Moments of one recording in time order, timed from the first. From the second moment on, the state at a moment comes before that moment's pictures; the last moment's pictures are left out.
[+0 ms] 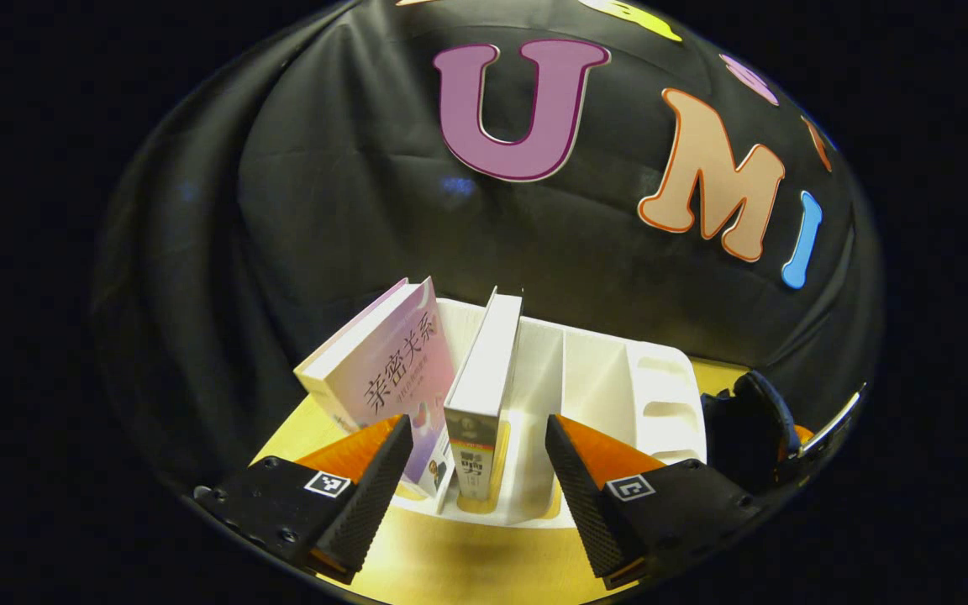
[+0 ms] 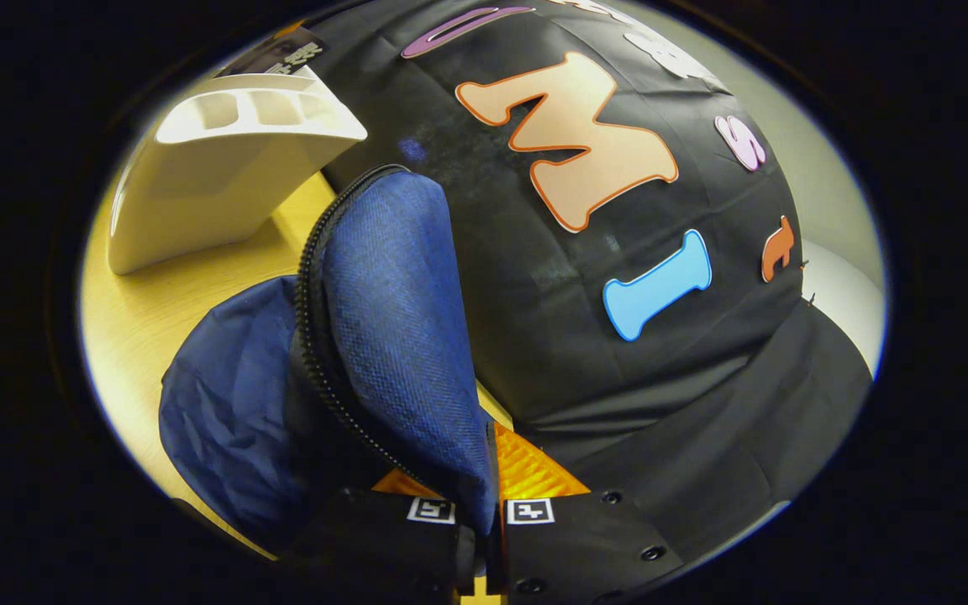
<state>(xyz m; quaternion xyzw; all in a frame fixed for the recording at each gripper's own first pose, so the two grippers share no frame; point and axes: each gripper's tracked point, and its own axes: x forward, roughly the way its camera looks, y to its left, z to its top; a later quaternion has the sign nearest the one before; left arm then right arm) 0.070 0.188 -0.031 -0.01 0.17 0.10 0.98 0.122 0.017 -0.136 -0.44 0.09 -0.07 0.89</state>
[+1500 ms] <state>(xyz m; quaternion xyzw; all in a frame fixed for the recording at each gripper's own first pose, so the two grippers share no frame) 0.137 0.177 -0.101 0.05 0.56 0.03 0.82 0.104 0.010 -0.134 -0.41 0.11 -0.07 0.90</state>
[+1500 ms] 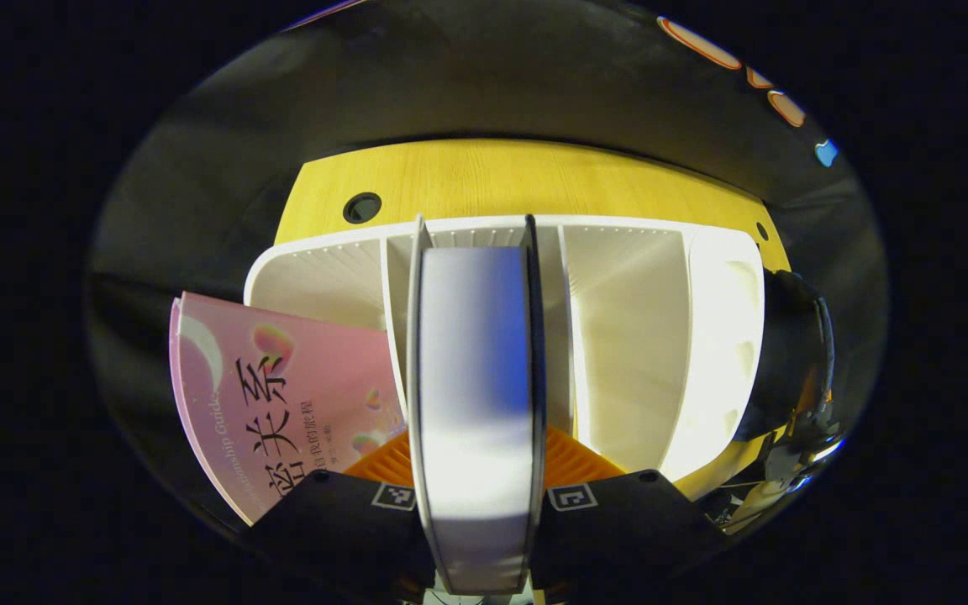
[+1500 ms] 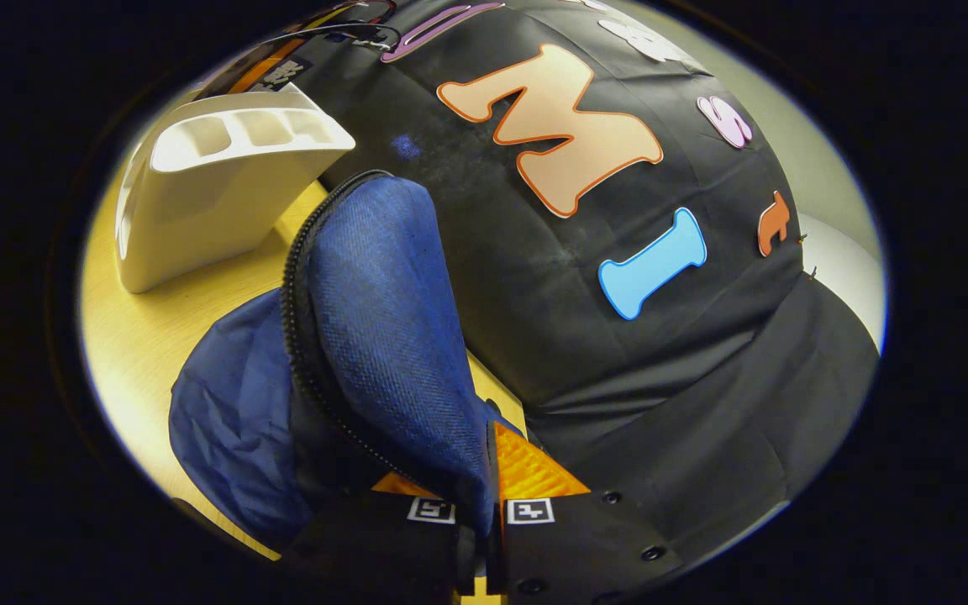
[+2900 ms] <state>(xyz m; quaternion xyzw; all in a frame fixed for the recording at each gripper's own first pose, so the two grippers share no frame) 0.035 0.159 -0.030 -0.01 0.57 0.14 0.81 0.104 0.005 -0.139 -0.40 0.11 -0.05 0.91</state>
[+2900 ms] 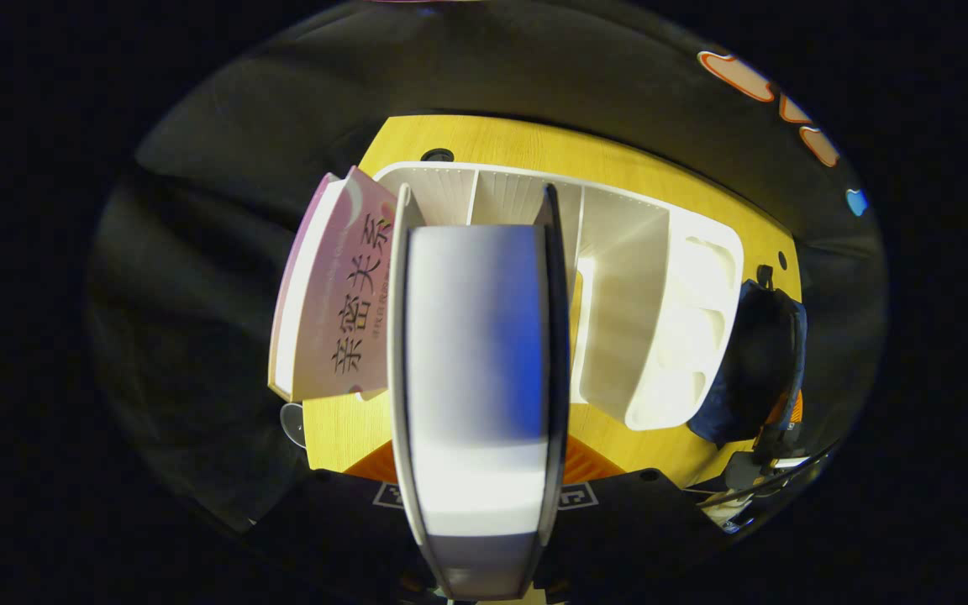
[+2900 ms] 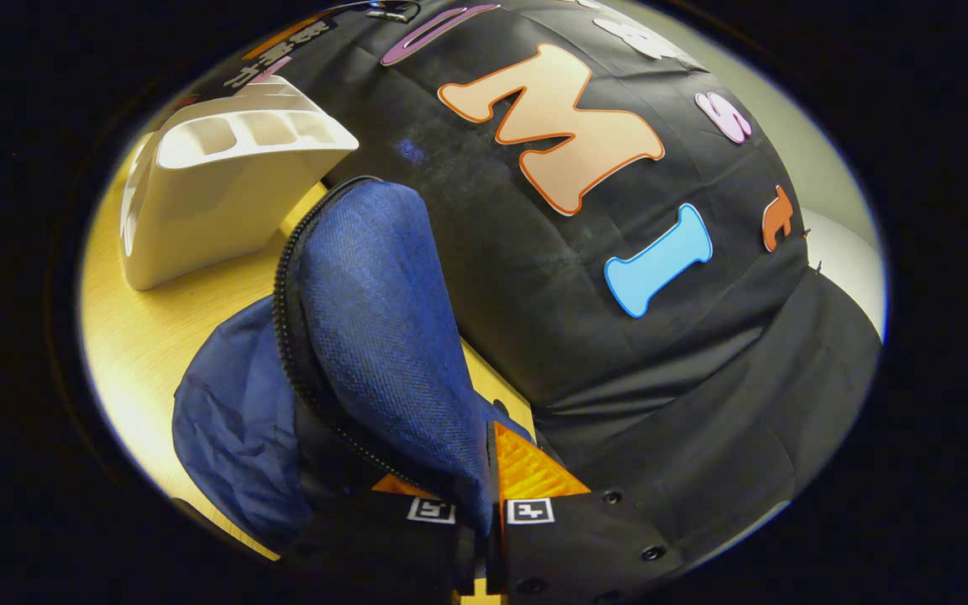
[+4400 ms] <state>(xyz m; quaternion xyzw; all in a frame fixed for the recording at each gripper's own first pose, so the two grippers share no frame) 0.047 -0.129 -0.060 -0.13 0.47 -0.11 0.87 0.103 -0.022 -0.121 -0.28 0.11 -0.03 0.95</state>
